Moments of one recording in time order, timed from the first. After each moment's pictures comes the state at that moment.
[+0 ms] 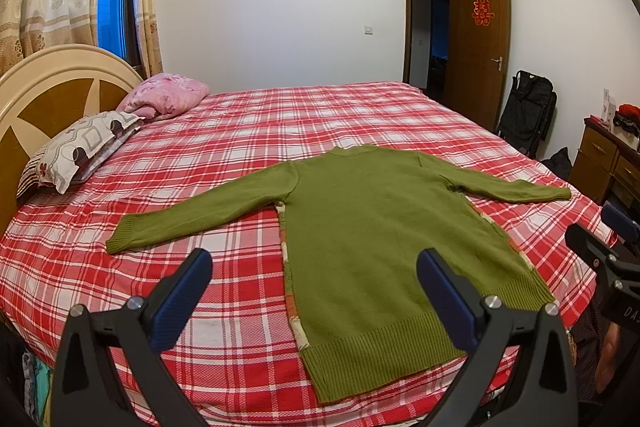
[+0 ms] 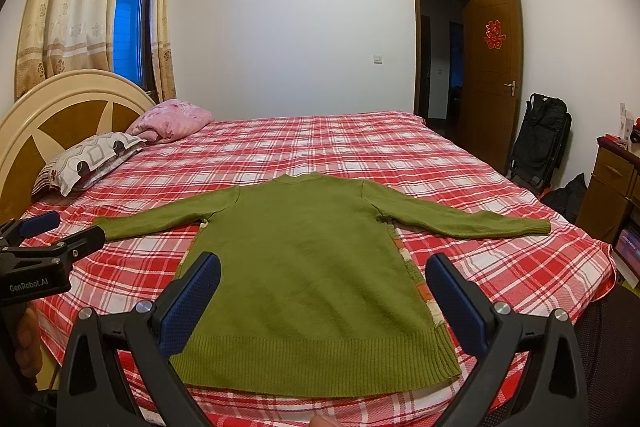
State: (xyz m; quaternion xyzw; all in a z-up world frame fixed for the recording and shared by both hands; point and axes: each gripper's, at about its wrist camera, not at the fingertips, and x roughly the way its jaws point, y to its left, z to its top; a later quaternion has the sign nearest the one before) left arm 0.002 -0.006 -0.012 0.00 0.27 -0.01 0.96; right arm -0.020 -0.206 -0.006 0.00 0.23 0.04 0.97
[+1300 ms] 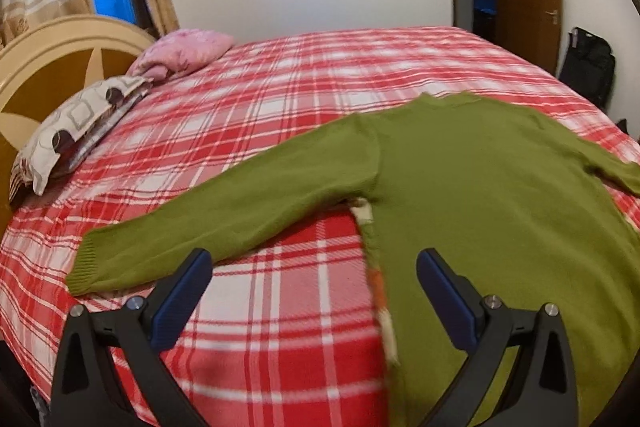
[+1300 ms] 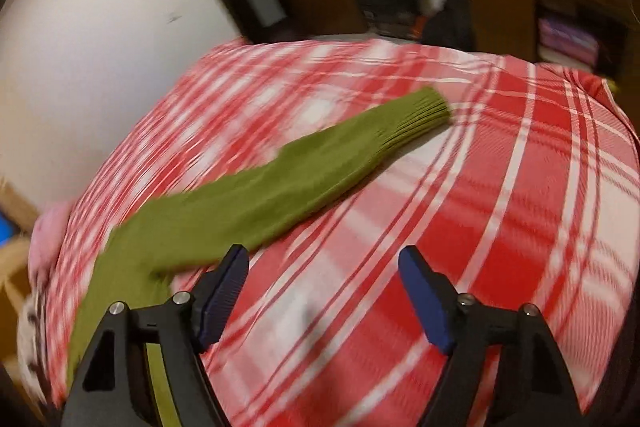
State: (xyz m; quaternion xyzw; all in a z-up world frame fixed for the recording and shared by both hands) left arm 0.201 0.057 -0.121 0.03 0.36 0.08 0.93; right arm 0.183 -0.531 -0.129 0.30 0.37 -0.20 0.86
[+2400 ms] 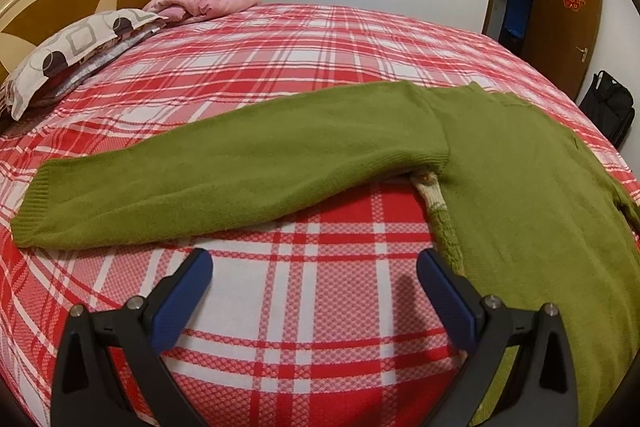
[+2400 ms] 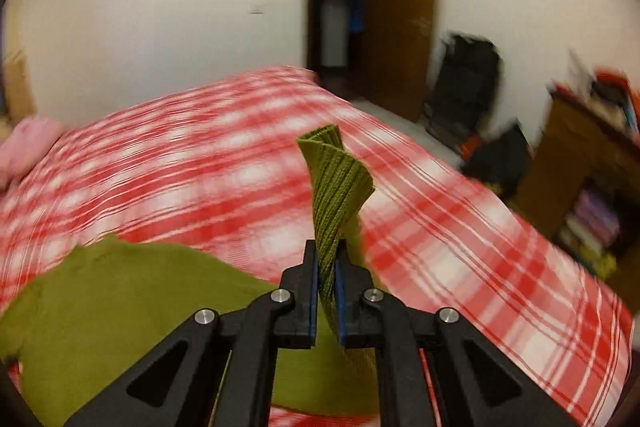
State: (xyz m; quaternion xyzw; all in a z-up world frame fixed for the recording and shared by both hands) left arm 0.230 0.103 -0.172 -0.07 0.39 0.08 0.92; right arm 0.357 -0.382 -0.047 0.02 0.32 -0.14 0.94
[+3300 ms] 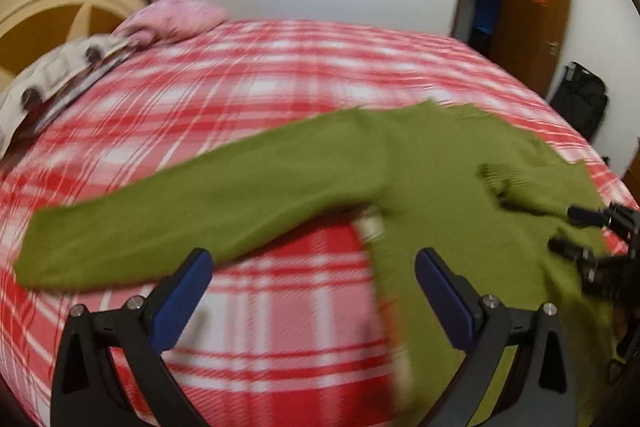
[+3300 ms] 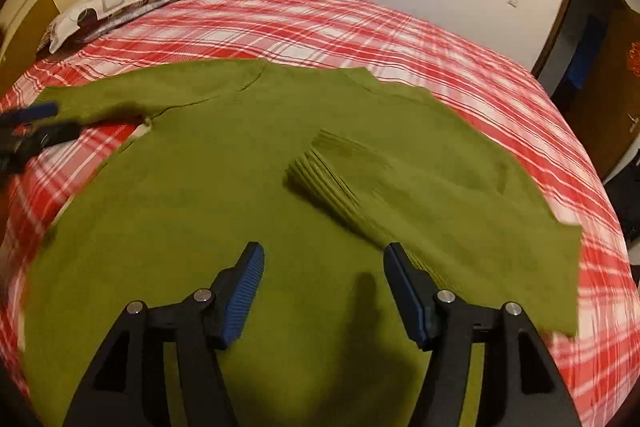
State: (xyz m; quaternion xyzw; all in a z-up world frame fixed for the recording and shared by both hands) left arm 0.237 0.069 -0.129 -0.04 0.37 0.01 0.93; right arm 0.286 -0.150 -0.154 -0.16 0.40 0.20 0.88
